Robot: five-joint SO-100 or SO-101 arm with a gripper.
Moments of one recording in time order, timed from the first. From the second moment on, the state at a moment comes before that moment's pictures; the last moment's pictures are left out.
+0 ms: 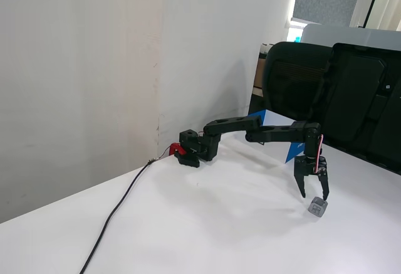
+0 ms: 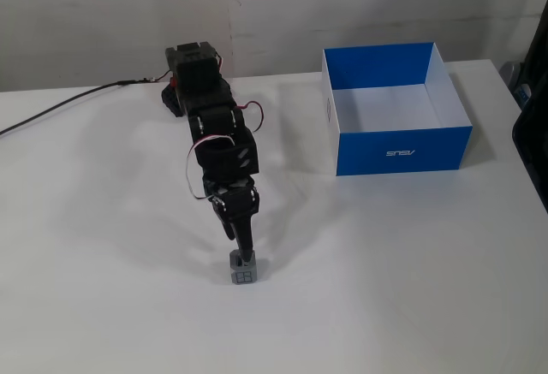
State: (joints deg) arm 8.6 25.0 -3.5 105.5 -18.8
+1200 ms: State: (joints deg) arm 6.3 24.4 -0.3 105.5 -18.8
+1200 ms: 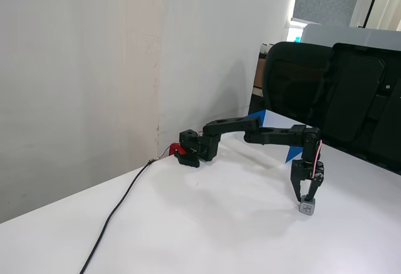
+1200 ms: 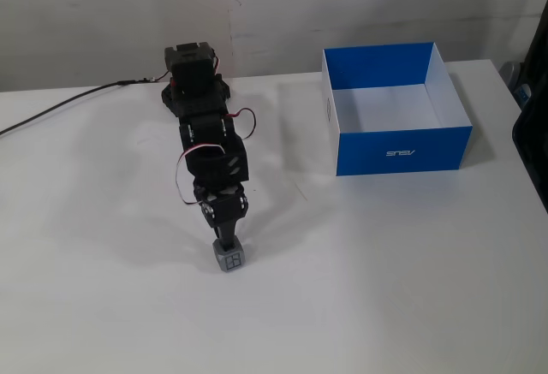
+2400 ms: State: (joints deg) arm 13.4 81.2 60.1 102.9 -18.7
